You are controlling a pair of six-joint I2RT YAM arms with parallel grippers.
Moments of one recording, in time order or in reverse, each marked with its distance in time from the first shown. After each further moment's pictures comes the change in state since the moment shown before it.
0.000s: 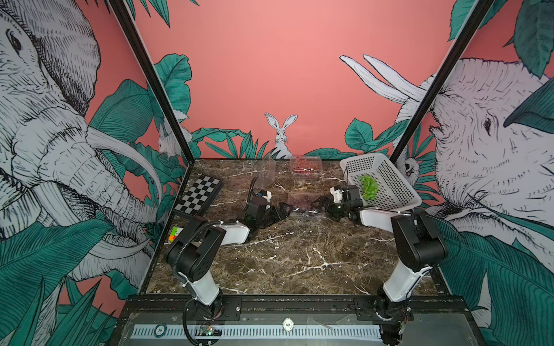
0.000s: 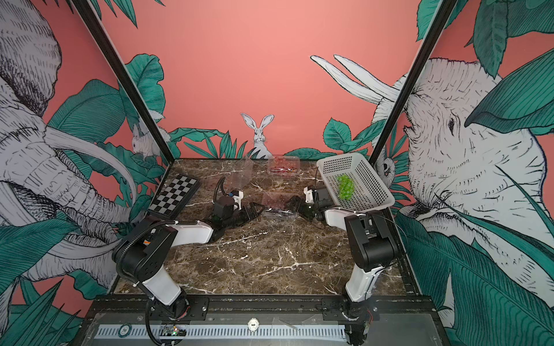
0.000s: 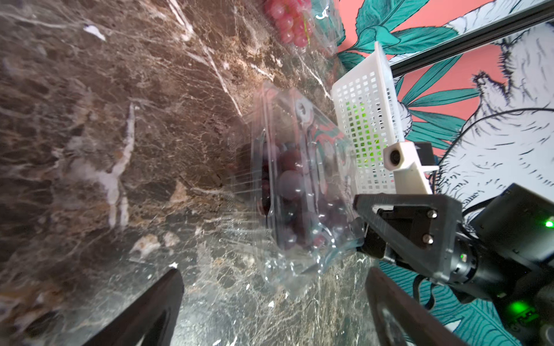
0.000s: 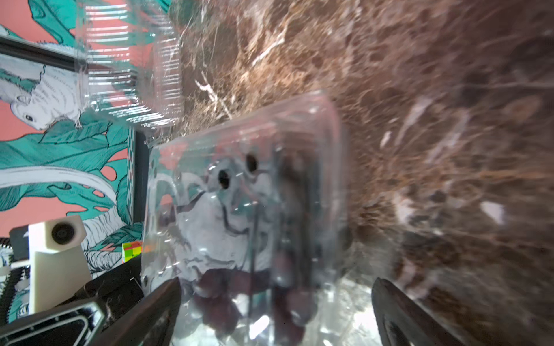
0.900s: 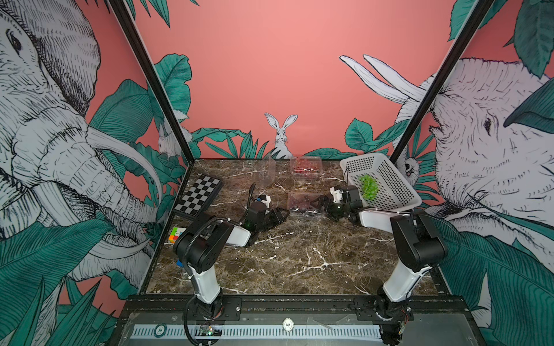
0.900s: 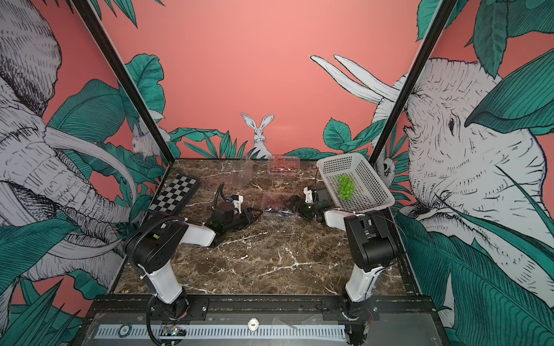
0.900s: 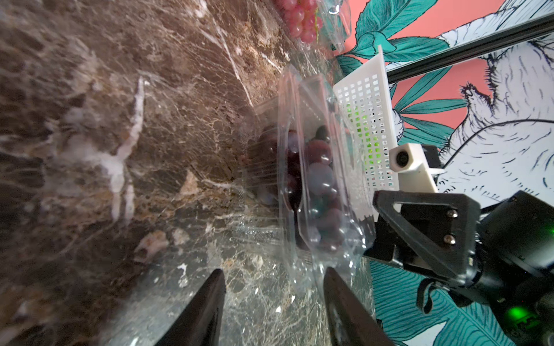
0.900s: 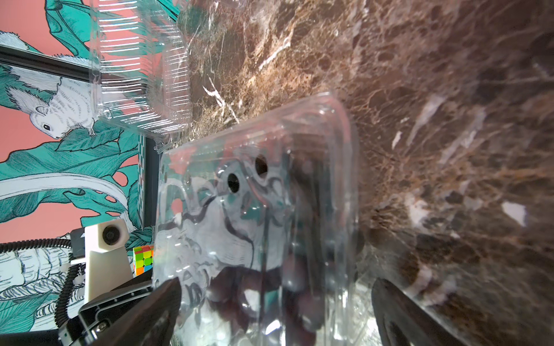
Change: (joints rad) left arm 0.000 0.106 -0.052 0.188 0.018 -0.068; right arm 0.004 0.000 -0.017 0.050 -0.003 0.048
